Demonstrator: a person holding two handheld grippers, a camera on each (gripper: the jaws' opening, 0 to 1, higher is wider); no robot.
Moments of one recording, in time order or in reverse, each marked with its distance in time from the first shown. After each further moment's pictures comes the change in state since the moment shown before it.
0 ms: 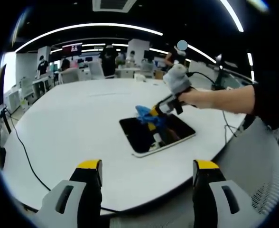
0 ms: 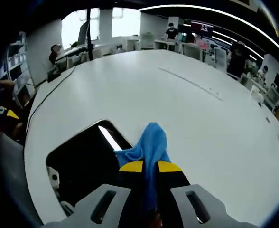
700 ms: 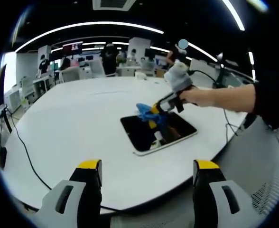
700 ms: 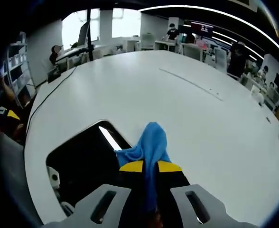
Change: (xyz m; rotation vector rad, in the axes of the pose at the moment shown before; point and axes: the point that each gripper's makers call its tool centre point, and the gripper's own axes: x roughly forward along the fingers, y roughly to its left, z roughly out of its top) left arm 0.000 0.003 -0.002 -0.002 0.012 0.013; right arm -0.001 -0.002 -0.002 0.016 0.001 0.008
